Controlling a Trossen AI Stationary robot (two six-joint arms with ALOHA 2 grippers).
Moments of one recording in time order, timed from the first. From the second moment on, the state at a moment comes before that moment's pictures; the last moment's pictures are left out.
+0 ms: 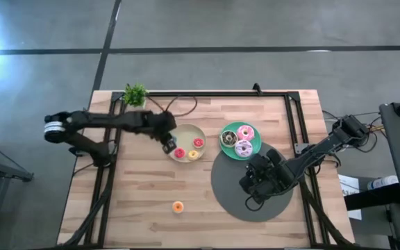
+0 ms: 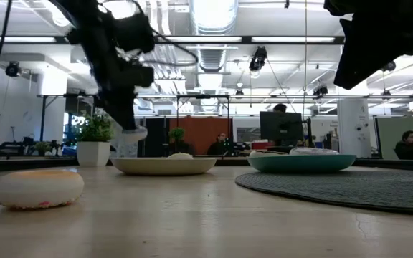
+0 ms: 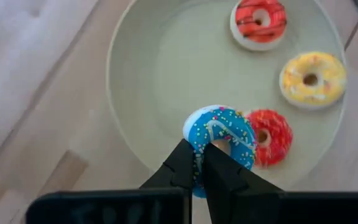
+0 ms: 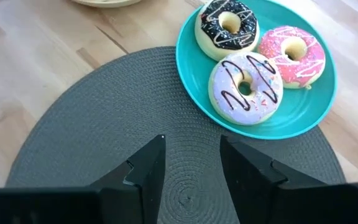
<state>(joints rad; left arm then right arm) 0.26 1.36 0.86 -0.59 -0.06 -0.28 0.56 1.51 1.09 -1.06 0.63 1.37</state>
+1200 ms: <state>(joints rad) -0.09 1.08 0.86 -0.64 -0.18 -0.54 0.35 1.60 1.09 -0.32 0.32 0.58</state>
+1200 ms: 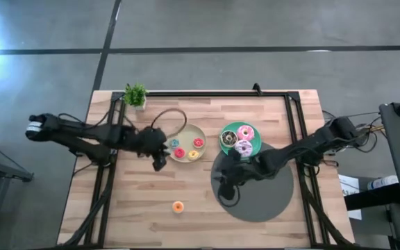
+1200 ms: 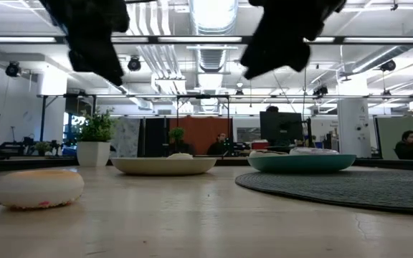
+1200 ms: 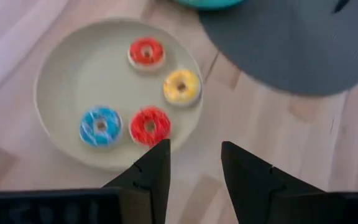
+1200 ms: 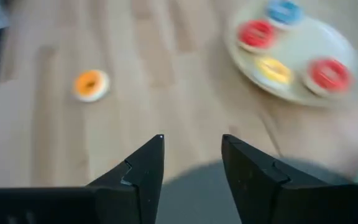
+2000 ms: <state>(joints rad) -0.67 1.49 0.84 -0.43 -0.27 -1.18 0.37 2.01 1.45 -0.26 -0.08 0.25</state>
